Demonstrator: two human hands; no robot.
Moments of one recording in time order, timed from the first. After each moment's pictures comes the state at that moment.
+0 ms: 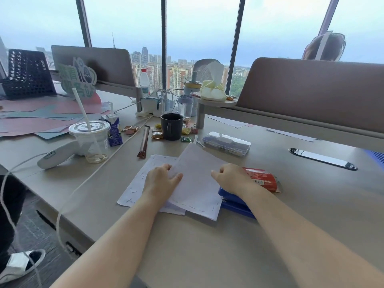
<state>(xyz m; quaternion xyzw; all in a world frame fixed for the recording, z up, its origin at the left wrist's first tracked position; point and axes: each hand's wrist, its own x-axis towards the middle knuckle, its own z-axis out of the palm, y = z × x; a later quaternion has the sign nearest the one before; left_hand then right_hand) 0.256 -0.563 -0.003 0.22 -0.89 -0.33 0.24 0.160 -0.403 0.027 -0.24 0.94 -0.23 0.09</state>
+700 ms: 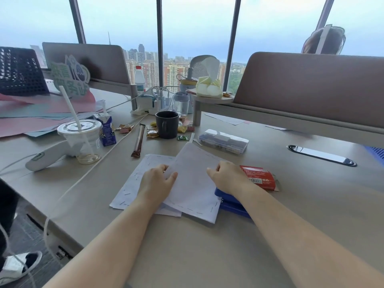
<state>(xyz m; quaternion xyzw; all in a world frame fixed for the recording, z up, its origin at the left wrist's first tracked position) 0.251 -0.560 -0.004 0.21 -0.89 -0.32 0.24 0.157 -0.407 0.023 -0.21 0.95 -0.22 0.08</state>
